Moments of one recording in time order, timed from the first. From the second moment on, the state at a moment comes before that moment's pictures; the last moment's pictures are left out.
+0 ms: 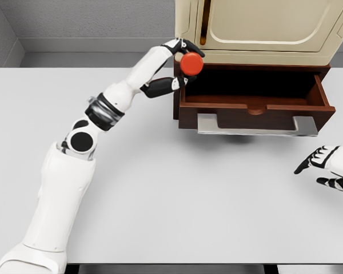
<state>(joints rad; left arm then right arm) -0.48 0.01 -0.23 -1.42 -0.31 -0.52 -0.36 0.37 -1.26 0.02 -1.77 0.18 -0.61 0.11</state>
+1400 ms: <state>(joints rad) -0.59 0.00 -0.34 -1.42 -0.64 -0.52 -0.36 0.37 -1.25 0.02 -1.77 0.19 -0.61 0.11</state>
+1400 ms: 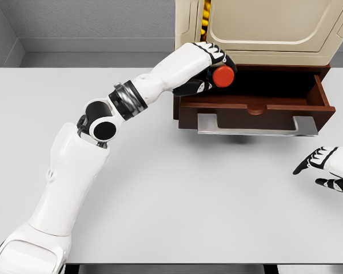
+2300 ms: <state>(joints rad) -0.56 0.09 -0.35 -1.64 -0.58 -0.60 -0.36 0.32 -1.25 0.02 -1.77 0.18 -0.61 0.11</state>
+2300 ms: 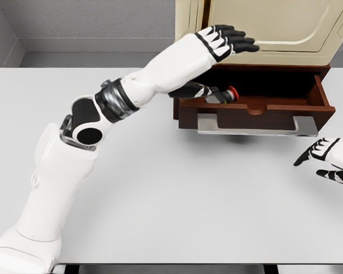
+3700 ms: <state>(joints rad) -0.20 0.64 0.04 -1.39 -0.40 -0.61 -0.37 0.03 -1.09 0.25 -1.65 0.24 -0.61 0.11</state>
